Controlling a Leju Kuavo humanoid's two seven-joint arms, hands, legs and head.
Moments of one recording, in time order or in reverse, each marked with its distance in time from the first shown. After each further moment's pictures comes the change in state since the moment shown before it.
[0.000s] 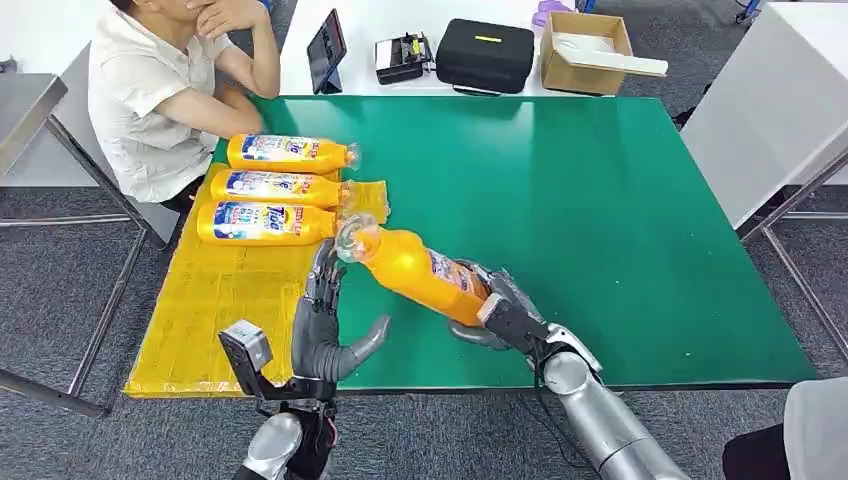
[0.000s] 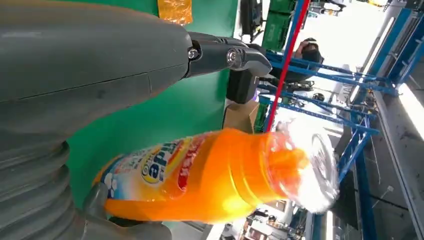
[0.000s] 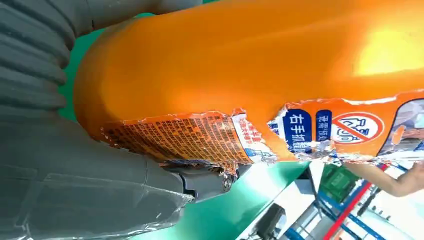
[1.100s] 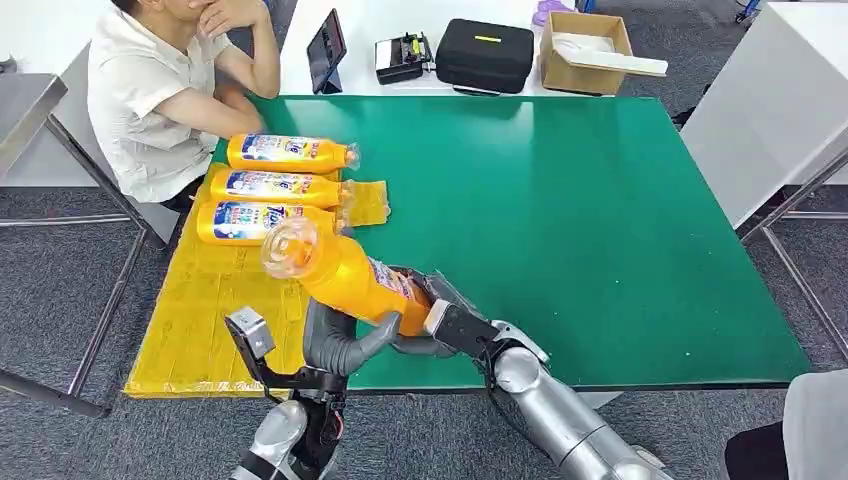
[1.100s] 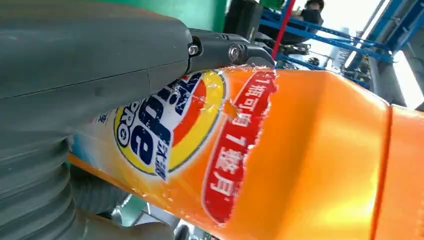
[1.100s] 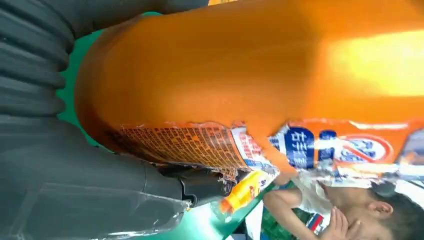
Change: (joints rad) left arm -0.050 -0.012 -0.023 0.047 0.098 -0.145 -0.007; right arm -0.080 0.089 0.199 0.008 -0.092 0.065 -0.001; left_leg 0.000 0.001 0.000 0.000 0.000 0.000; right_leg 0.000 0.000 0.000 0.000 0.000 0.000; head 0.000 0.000
